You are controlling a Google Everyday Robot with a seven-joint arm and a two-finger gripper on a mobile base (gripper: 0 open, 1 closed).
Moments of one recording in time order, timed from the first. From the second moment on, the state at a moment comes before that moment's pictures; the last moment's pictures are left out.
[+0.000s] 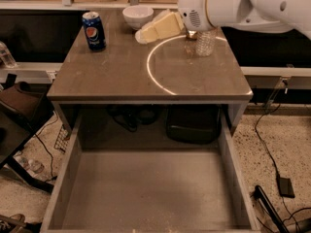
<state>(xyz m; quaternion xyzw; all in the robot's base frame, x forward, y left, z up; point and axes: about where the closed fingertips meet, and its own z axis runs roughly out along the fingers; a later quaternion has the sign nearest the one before) 0.645 -0.023 1.027 -0.44 0.68 0.17 0.56</state>
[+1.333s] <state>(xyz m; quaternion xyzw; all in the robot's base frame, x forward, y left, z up) 0.802 0.113 0.950 -0.38 0.64 0.25 0.62</state>
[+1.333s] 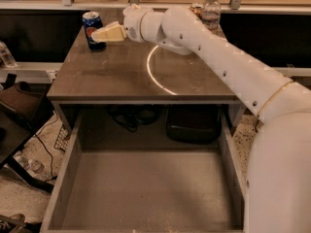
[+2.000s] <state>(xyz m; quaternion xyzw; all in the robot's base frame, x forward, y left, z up) 0.828 0.164 0.938 -0.39 0.62 0.28 0.63</state>
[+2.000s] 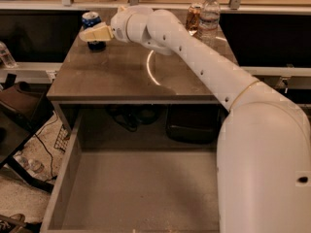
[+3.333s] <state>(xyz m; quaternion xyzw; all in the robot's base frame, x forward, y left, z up) 0.838 0.219 0.922 -0.40 0.60 0.33 0.60</state>
